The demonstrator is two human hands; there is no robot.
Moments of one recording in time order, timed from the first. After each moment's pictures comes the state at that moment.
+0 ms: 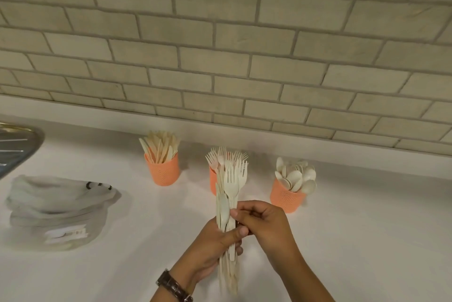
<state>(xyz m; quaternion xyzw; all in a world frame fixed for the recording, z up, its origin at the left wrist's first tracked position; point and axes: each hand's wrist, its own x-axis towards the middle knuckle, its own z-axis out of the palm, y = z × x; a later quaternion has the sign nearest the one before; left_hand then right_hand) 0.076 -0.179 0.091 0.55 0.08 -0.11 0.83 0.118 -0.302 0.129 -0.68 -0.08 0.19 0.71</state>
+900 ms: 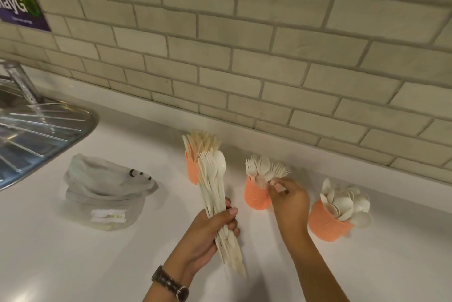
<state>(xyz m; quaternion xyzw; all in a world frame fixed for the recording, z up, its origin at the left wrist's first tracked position) 0.074 -0.111 0.101 0.42 0.15 0.04 0.89 0.211 -0.237 0.080 -0.86 -0.10 -0.10 0.48</state>
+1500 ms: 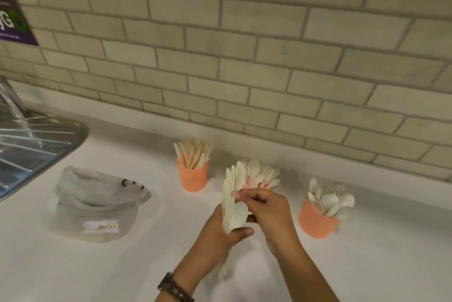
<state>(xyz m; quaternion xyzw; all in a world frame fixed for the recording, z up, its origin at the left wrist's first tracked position) 0.079 -0.131 0.100 0.72 0.08 0.04 0.69 0.138 -0.233 0.162 -0.69 -0.06 0.19 0.70</state>
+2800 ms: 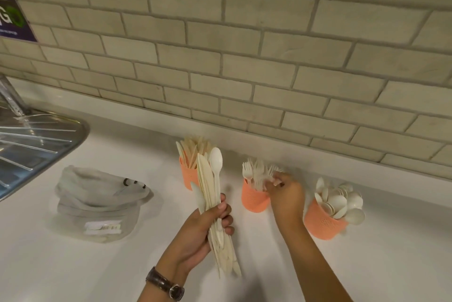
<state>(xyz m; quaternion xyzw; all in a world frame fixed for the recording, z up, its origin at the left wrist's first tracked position) 0.078 -0.100 0.112 0.37 0.12 0.02 0.92 0.227 -0.229 0.090 -0.86 -0.03 -0.06 0.50</state>
